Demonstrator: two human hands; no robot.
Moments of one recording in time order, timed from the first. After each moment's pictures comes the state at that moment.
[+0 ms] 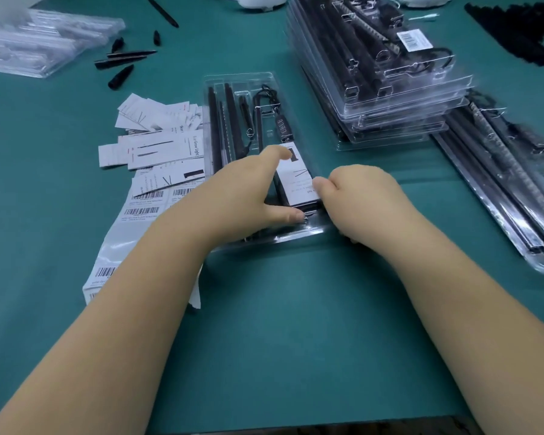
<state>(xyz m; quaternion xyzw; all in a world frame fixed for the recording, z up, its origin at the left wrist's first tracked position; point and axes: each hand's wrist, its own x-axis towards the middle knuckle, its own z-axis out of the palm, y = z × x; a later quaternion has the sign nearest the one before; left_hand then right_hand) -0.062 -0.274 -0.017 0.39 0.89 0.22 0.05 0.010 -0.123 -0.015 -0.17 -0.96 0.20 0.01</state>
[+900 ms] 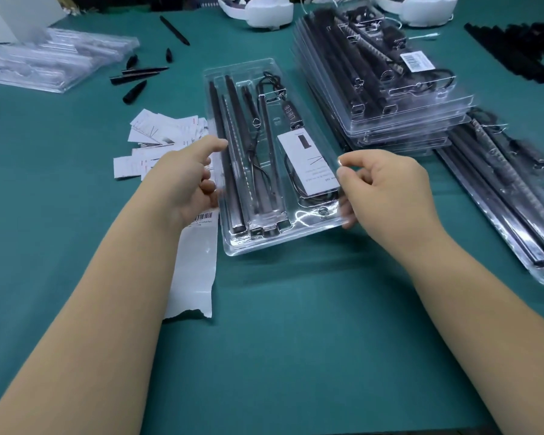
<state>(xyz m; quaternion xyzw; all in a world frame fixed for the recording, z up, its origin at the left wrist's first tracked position) -0.104 -0.301 -0.009 -0.08 0.67 0.72 0.17 0.016 -0.111 -0.021 -0.15 -0.85 0.45 0.22</state>
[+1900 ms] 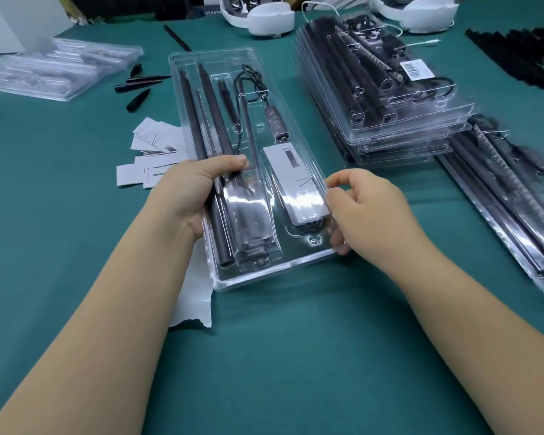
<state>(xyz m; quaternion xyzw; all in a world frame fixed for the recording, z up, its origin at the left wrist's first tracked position) -0.077 -0.292 0.006 -0.03 0.65 0.74 0.17 0.019 -0.123 -0.020 -0.15 -0.84 0.50 0.12</state>
